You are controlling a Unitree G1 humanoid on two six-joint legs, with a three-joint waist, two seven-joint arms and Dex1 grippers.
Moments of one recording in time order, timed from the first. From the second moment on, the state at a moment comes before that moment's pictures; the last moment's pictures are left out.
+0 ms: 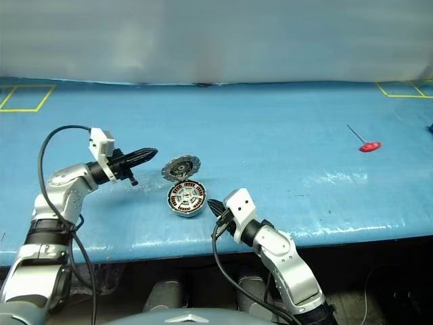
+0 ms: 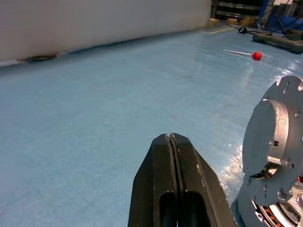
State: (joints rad) left arm -0.51 0.58 0.07 0.48 -0.41 0.21 -1.06; right arm 0.10 -0.21 0.34 -0.38 0.17 0.36 0.46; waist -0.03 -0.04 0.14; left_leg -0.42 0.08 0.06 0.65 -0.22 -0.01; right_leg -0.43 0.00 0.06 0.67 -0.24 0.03
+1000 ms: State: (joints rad) left arm -0.75 0.50 -0.08 0.68 -0.29 0.27 -1.38; right arm 0.13 -0.21 0.34 -0.39 0.16 0.36 0.41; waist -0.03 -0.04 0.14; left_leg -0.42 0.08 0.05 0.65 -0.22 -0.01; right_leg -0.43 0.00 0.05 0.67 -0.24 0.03
